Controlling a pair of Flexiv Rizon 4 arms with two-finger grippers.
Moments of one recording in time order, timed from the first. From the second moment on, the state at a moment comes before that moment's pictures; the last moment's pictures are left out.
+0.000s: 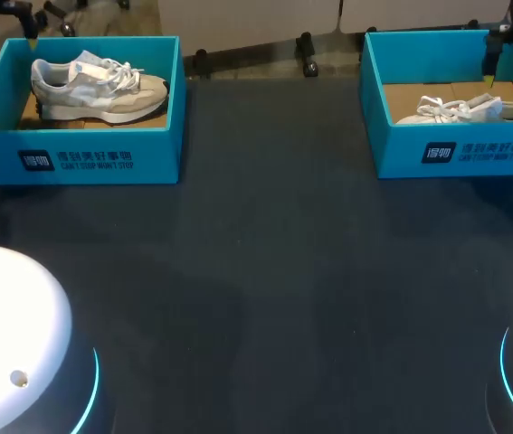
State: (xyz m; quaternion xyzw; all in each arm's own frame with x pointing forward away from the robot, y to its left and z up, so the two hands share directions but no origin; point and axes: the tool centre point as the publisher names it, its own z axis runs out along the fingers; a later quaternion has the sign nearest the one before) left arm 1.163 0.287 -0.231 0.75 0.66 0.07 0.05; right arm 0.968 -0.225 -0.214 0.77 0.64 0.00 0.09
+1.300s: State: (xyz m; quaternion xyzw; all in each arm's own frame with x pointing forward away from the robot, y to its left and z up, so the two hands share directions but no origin) left arm 1.201 0.262 -0.301 0.79 0.61 0.02 0.05; right arm 0.968 -0.224 -0.214 0.77 0.64 0.00 0.09
